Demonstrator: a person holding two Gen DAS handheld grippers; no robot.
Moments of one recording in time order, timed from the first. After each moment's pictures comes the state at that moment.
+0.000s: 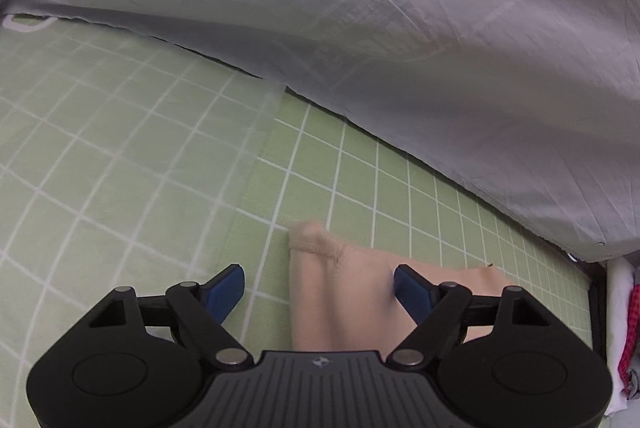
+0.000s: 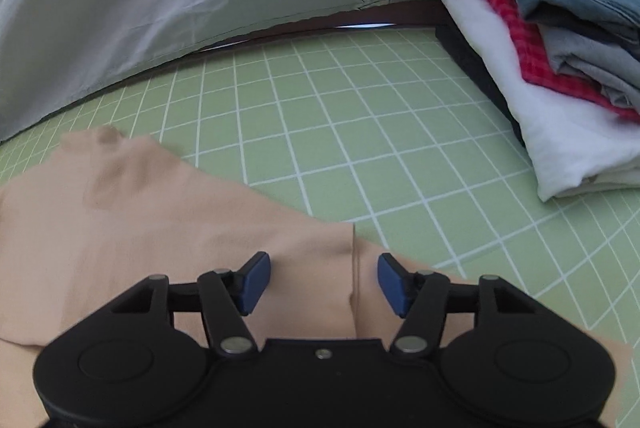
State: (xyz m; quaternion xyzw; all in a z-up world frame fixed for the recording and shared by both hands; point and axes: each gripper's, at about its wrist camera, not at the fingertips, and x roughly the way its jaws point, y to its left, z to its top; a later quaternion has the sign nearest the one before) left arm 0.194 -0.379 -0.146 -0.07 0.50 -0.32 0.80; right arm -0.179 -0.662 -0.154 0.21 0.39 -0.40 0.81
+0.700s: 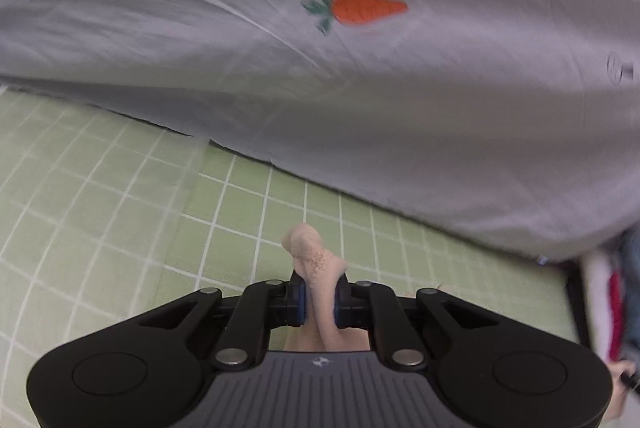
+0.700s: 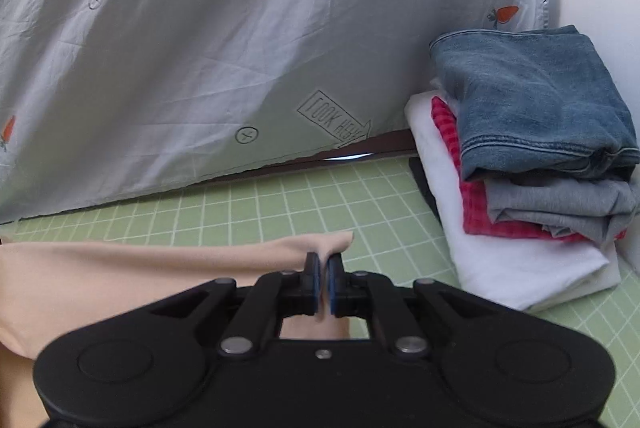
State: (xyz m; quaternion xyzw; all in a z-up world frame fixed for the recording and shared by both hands) left arm 0.178 -0.419 -0.125 -0.04 0.43 -0.38 0.82; right arm -0.206 -0.688 -0.073 0.14 0.28 -0.42 0.85
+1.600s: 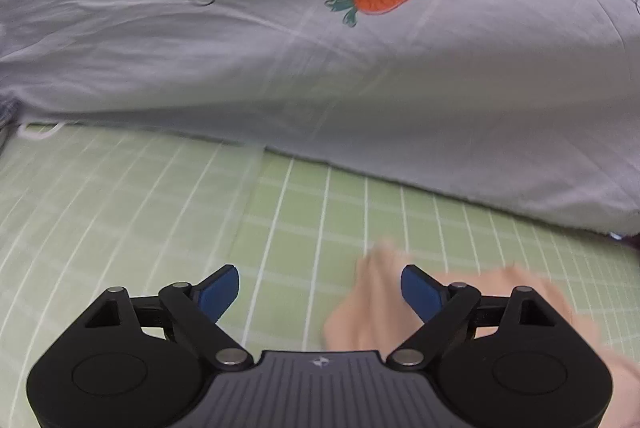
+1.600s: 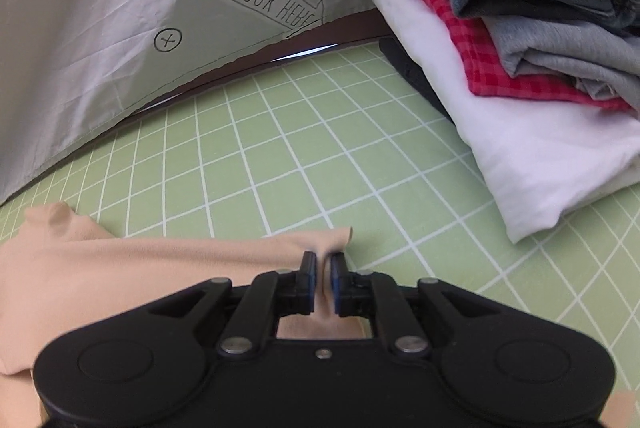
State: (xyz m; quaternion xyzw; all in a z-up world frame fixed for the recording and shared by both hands) left arm 0.138 -0.405 -0.126 0.04 0.41 -0.29 0.87; right arm -0.205 -0.728 -0.157 0.26 0.32 -0.44 0.80
